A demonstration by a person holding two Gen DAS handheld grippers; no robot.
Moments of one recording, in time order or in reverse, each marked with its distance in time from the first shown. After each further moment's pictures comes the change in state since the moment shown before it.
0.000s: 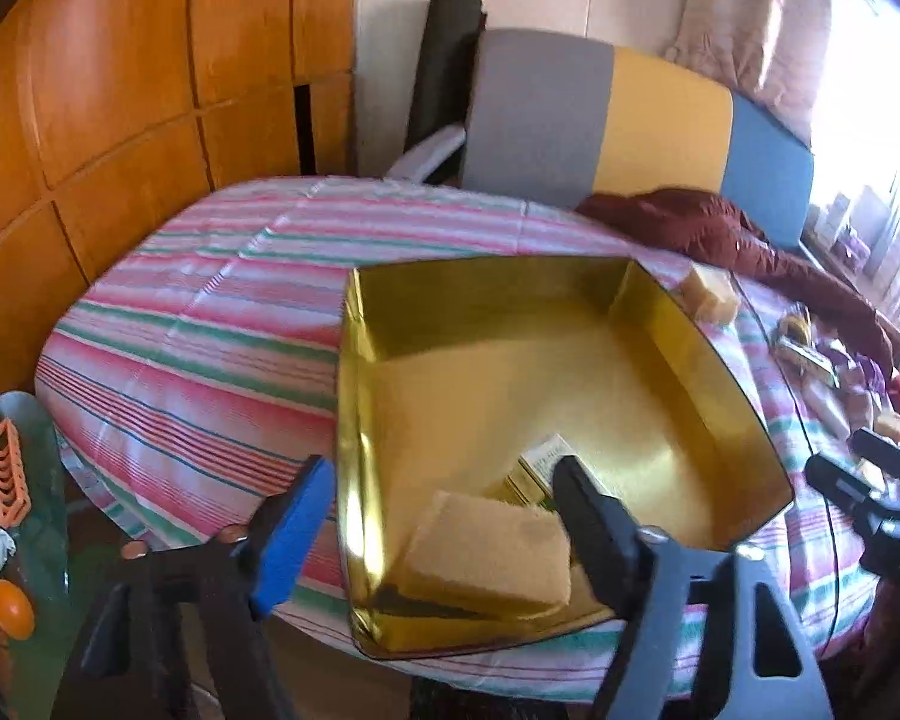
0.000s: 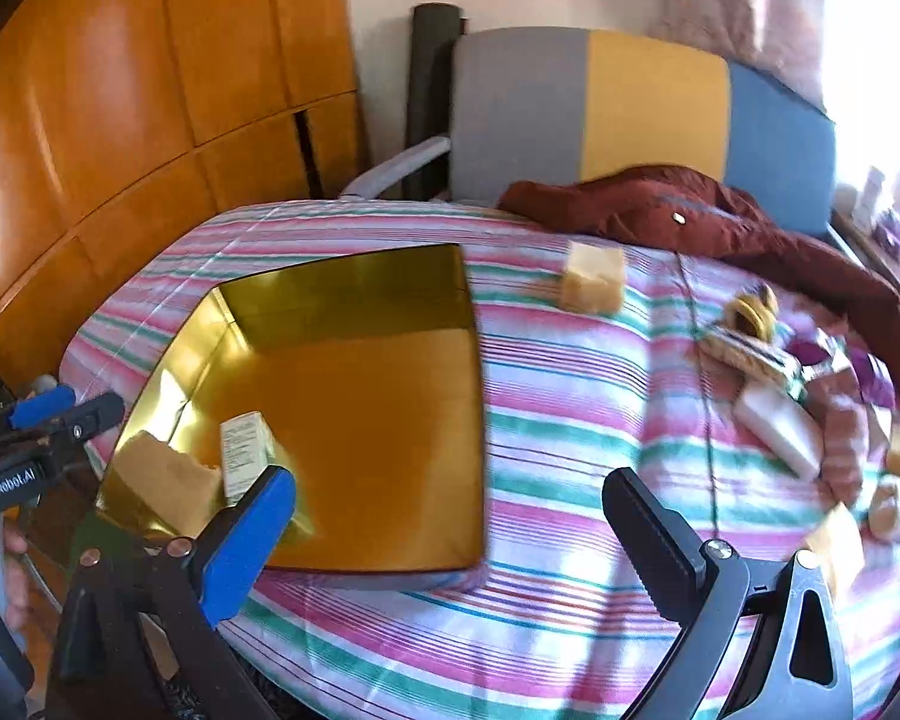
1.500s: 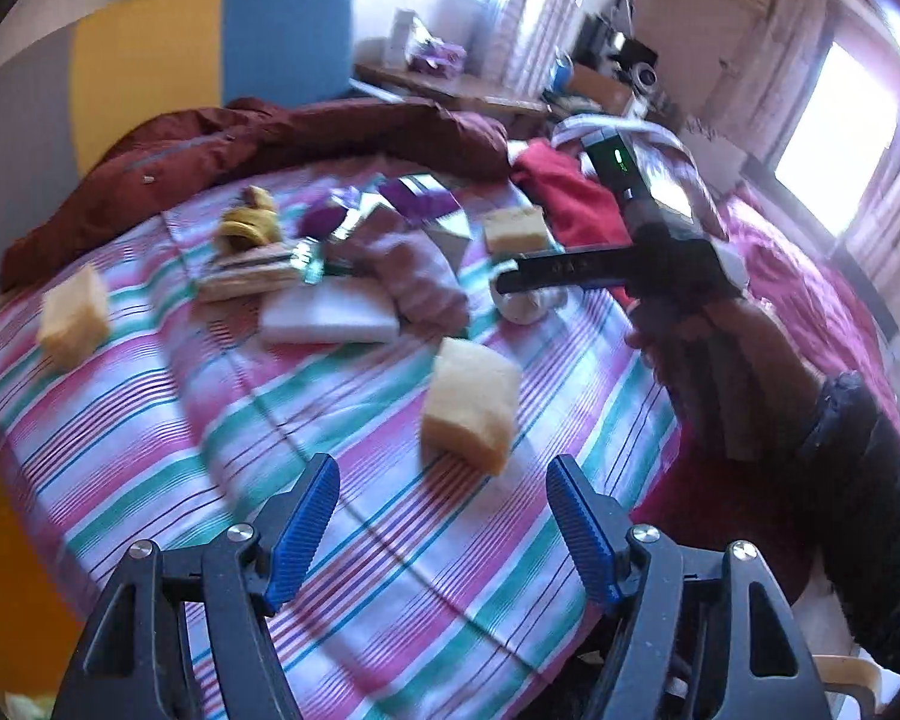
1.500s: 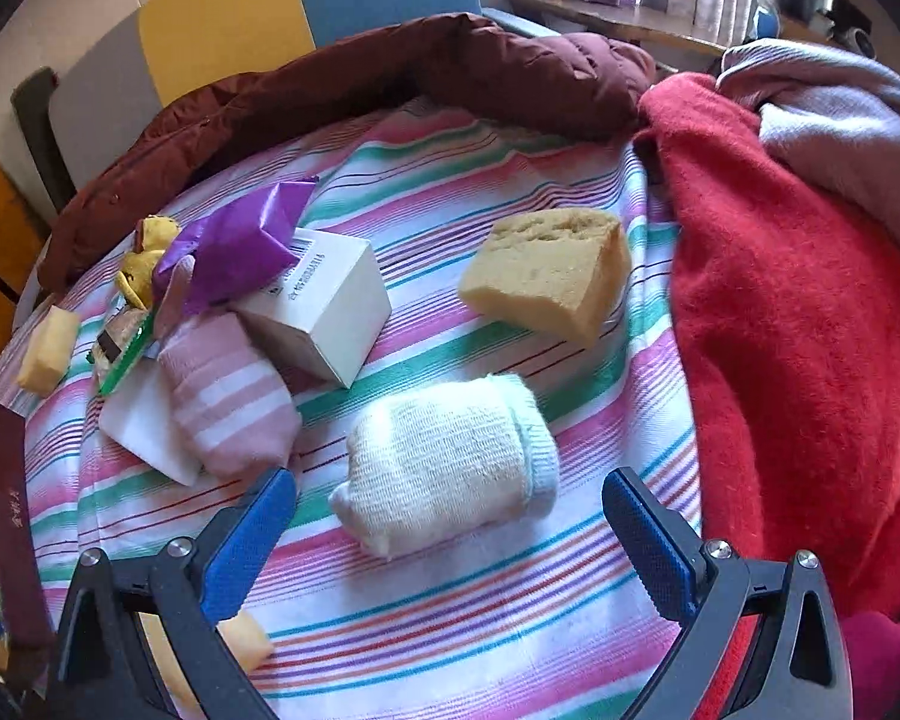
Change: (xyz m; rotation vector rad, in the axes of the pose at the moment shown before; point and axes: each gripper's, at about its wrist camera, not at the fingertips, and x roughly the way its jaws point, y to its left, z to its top) left arm 0.017 -0.344 -0.018 0.694 0.213 -0.749; right arm -0.012 -0.372 -0.048 0.554 0.233 -0.349
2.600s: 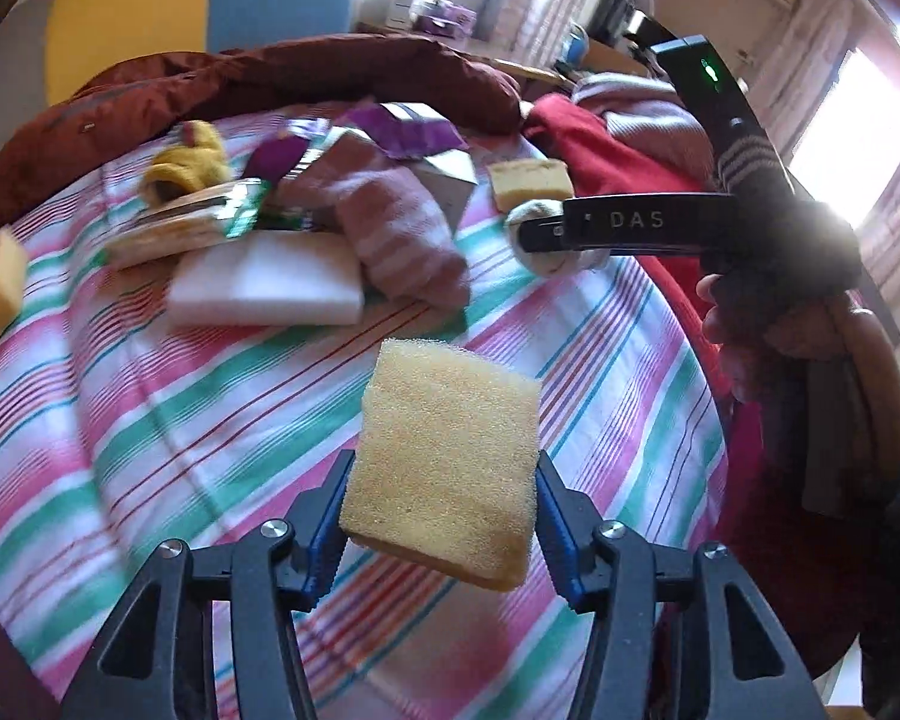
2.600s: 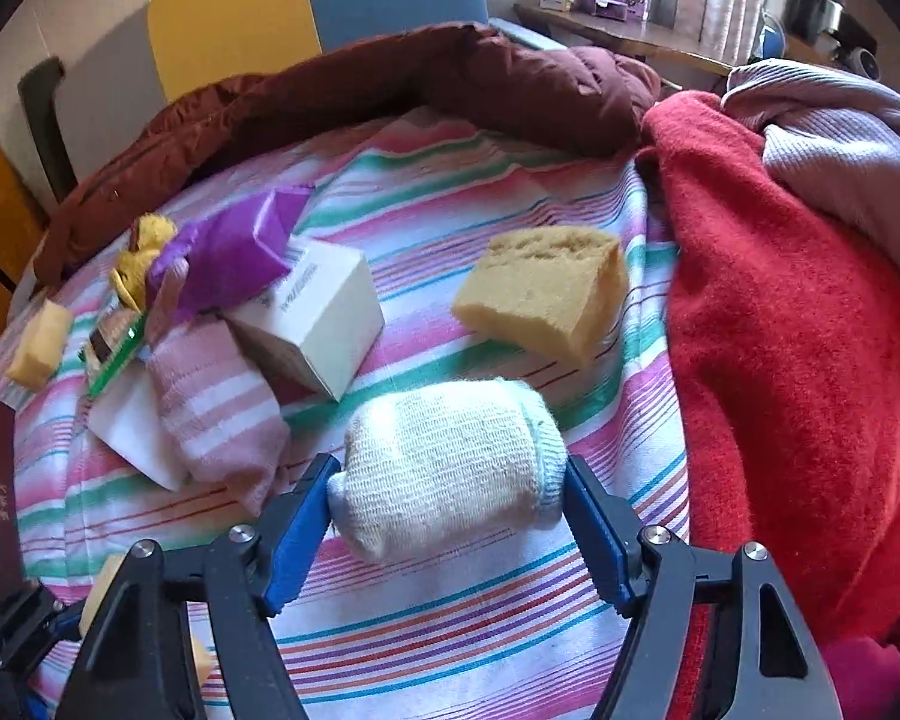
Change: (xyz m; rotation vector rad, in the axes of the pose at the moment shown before) left arm 0.064 0.003 0.001 -0.060 0.047 -0.008; right arm -0.008 0.000 0.000 -0.028 -0.049 -0.012
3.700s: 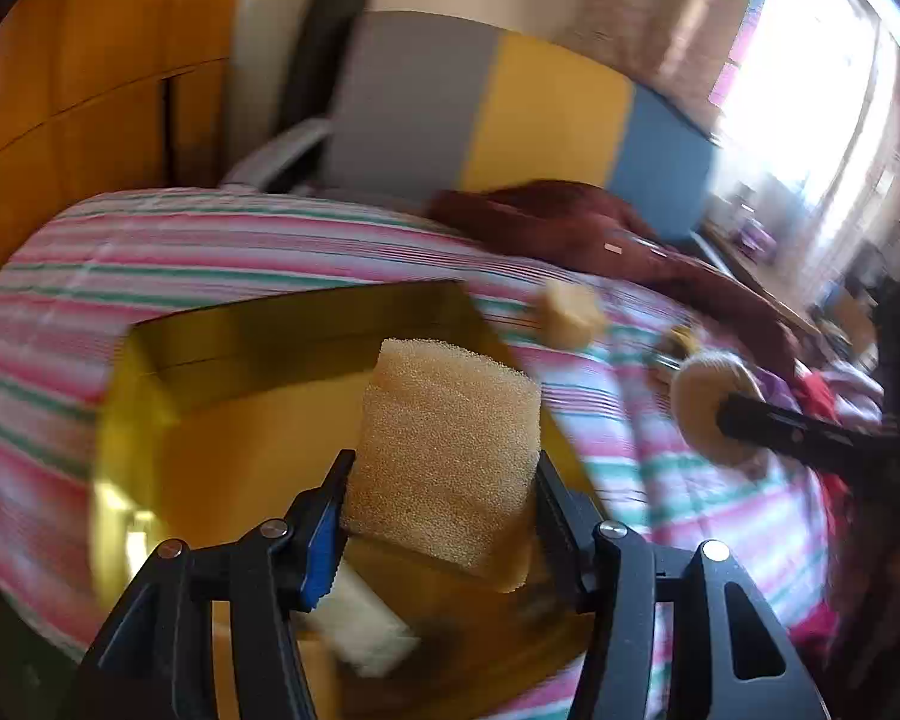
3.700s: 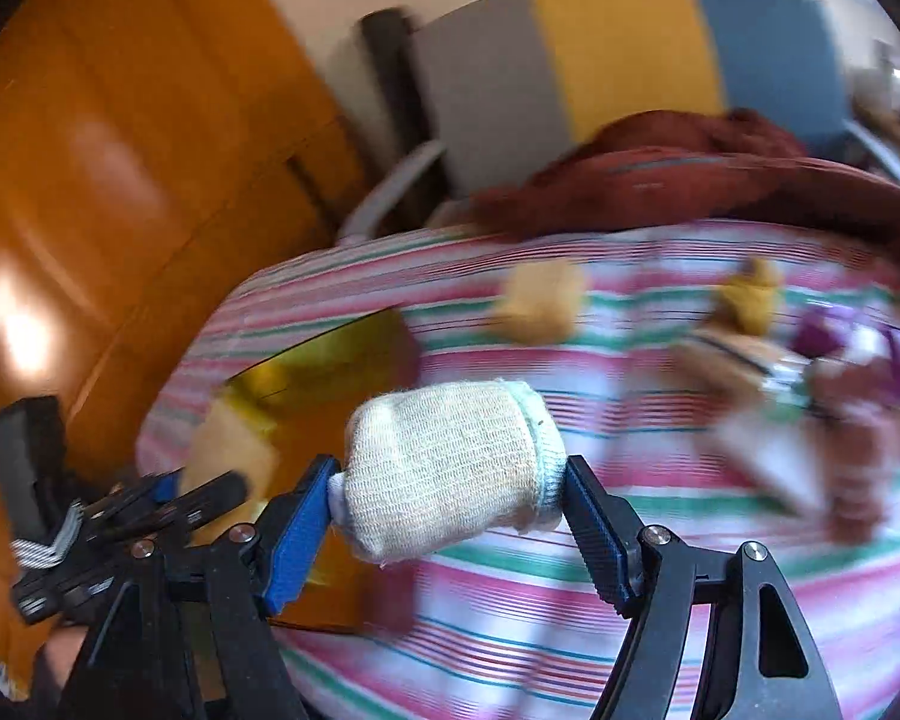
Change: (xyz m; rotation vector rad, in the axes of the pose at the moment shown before) left arm -0.227 0.196 -0.123 -0.577 -0.329 0.480; right arm -0.086 0.301 -0.060 -0.412 -0.013 0.657
